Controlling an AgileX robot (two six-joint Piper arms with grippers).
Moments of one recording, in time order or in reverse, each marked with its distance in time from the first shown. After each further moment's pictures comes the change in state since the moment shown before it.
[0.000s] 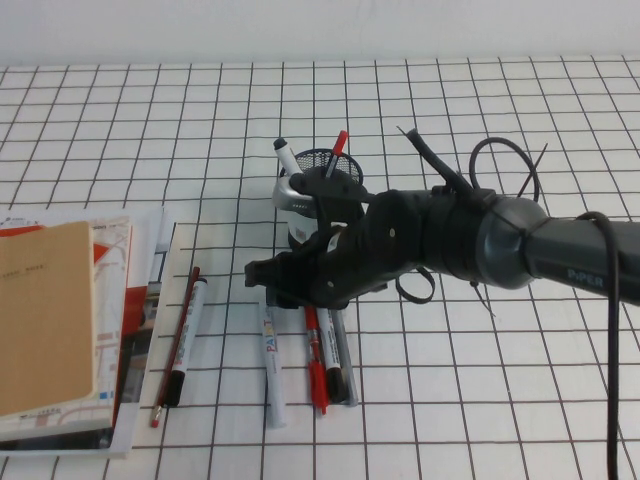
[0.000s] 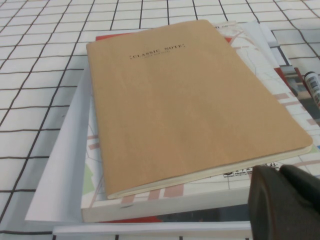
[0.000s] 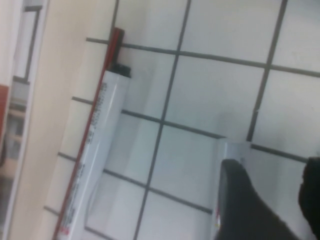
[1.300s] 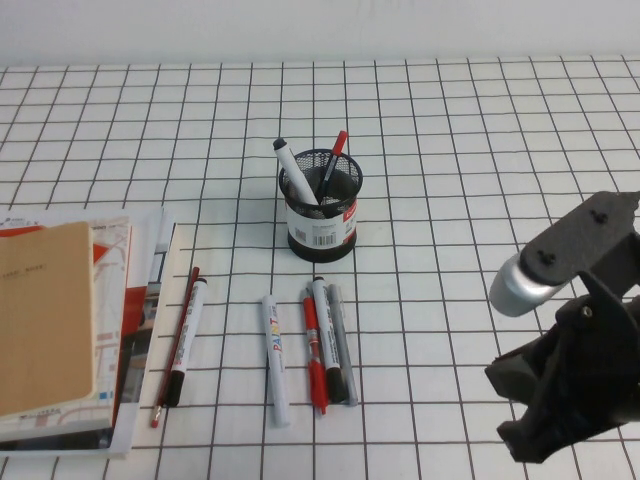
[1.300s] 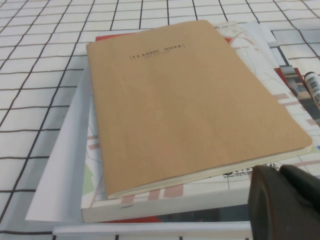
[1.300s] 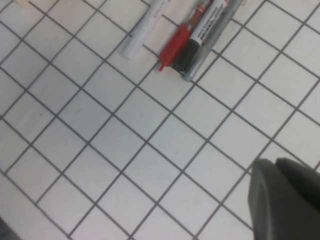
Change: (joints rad) right arm 0.063 -0.986 0.574 -0.404 0.390 -0.080; left arm 0.000 0.000 0.000 0.000 0.000 0.000
